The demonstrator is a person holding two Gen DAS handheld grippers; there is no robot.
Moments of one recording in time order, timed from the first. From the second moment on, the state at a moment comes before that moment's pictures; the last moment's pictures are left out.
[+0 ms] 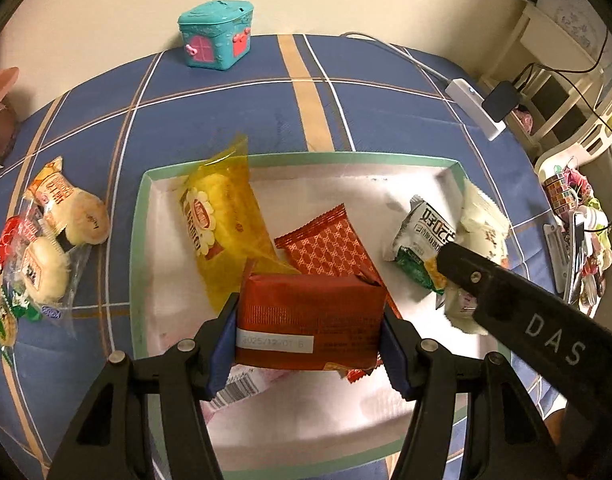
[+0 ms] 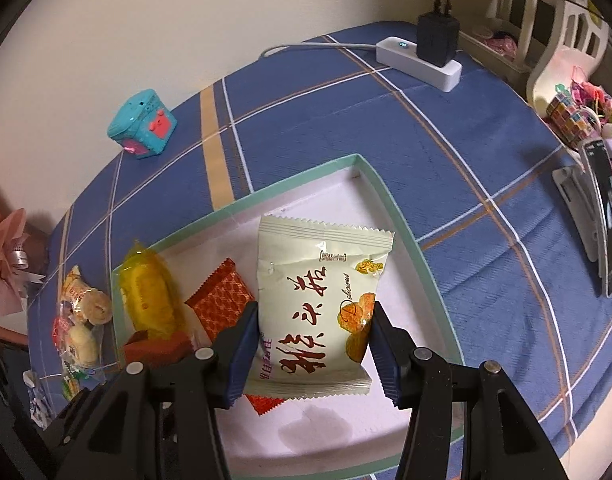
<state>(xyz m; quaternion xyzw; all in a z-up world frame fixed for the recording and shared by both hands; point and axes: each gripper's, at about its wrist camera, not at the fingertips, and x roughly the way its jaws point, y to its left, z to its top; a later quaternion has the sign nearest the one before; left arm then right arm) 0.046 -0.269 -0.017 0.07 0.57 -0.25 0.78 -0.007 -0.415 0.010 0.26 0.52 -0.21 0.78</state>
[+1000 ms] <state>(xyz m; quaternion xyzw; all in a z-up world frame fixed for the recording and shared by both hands) 0.048 -0.274 -0.002 0.09 0.56 -0.26 0.78 -0.005 -0.420 0.024 0.27 0.50 -0.21 0.80</state>
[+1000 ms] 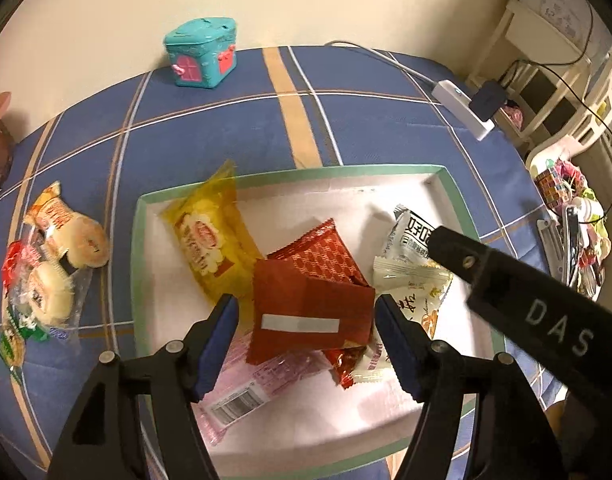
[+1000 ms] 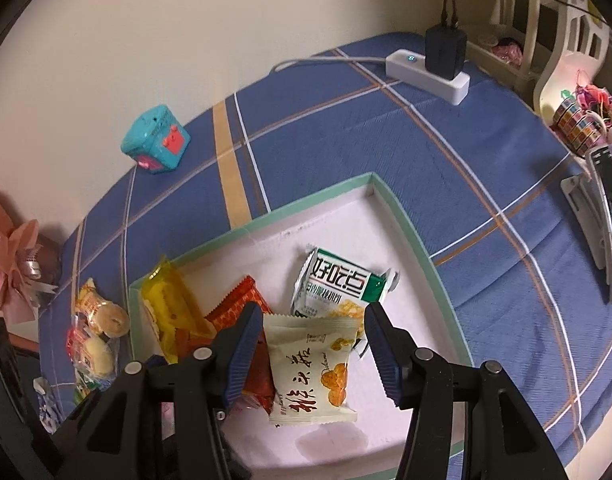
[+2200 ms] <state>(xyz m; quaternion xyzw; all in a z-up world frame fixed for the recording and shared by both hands) 0.087 -0.140 0.000 -0.01 0.59 -0.05 0.81 0.005 -0.356 0.026 0.20 0.53 -0.17 0.81</state>
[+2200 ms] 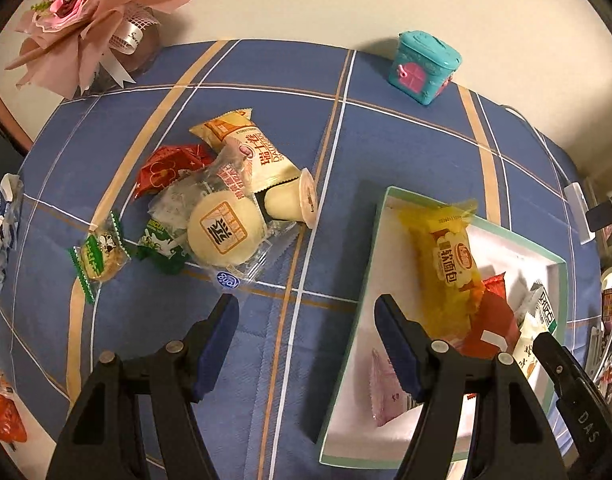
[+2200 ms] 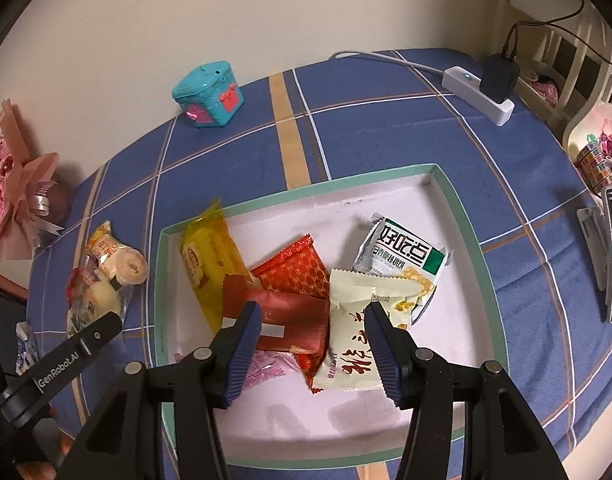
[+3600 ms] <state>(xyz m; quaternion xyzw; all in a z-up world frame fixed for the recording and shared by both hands) 0.085 -0.139 0.025 -0.02 0.54 -0.06 0.84 0.004 -0.348 0.029 0.17 0.53 -0.20 0.81</state>
